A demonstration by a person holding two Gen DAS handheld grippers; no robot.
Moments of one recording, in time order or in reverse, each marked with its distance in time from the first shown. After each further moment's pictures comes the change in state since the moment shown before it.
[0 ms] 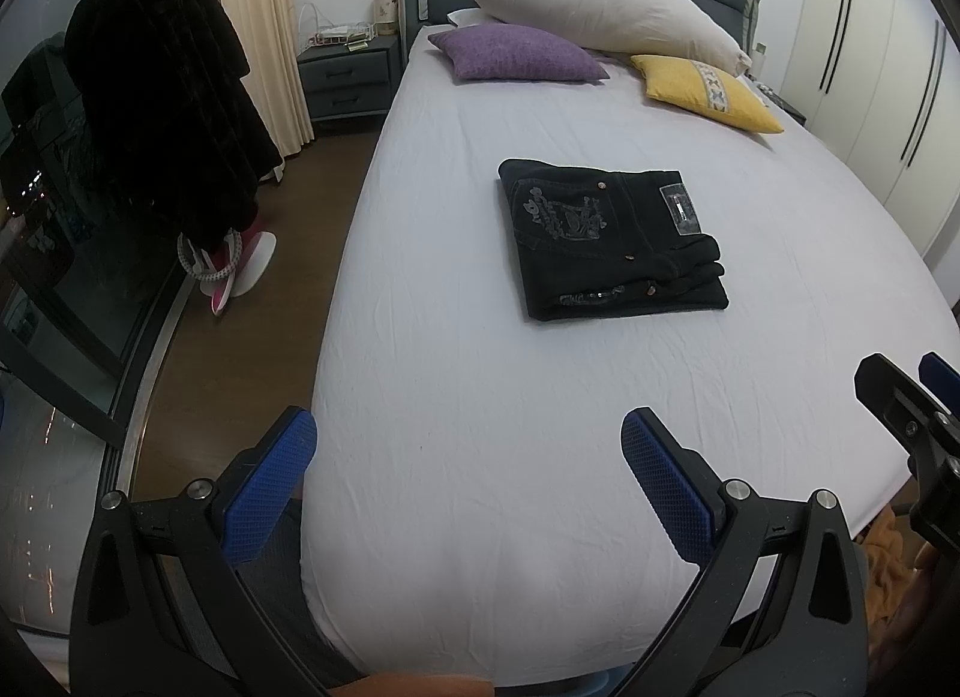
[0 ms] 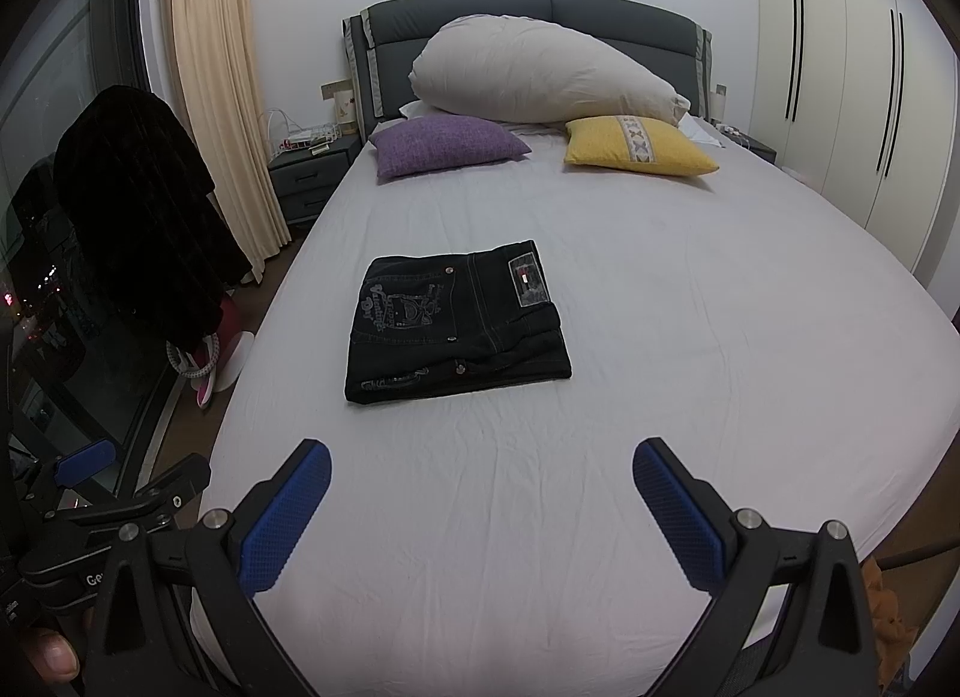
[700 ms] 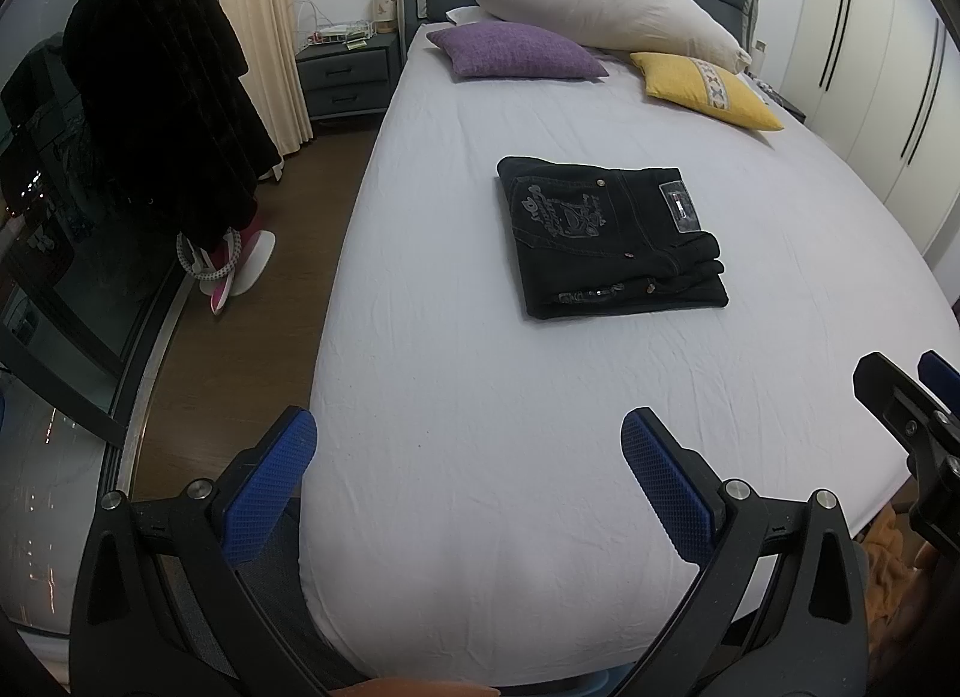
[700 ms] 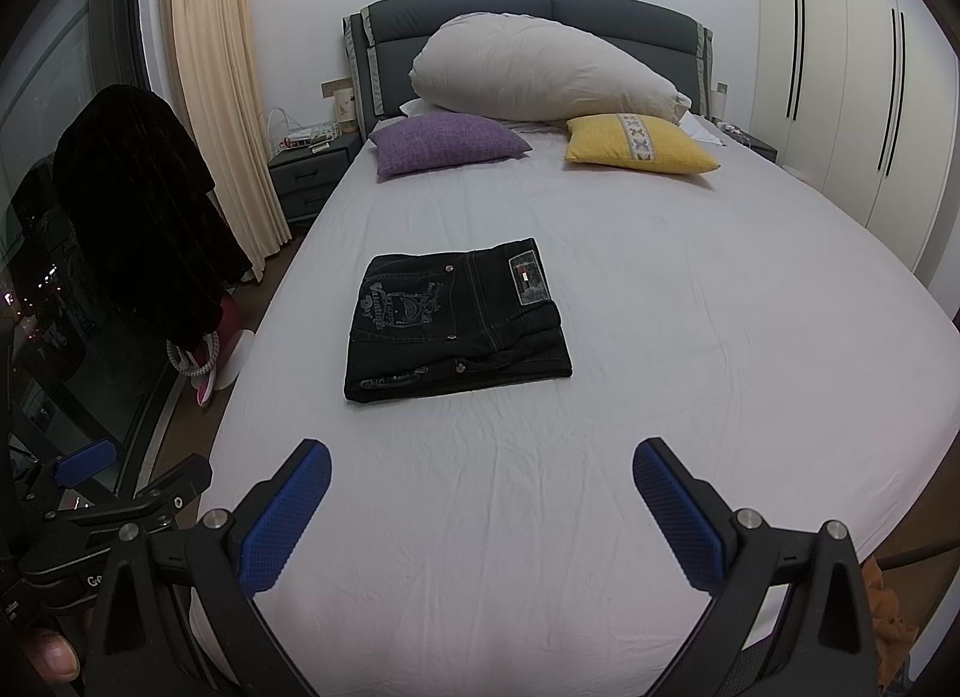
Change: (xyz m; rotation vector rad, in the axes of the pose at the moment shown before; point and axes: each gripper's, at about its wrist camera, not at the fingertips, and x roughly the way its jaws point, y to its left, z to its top) left arm 0.001 0.001 0.000 0.000 0.005 -0.002; right arm -0.001 -0.001 0.002 0.000 0.003 0.001
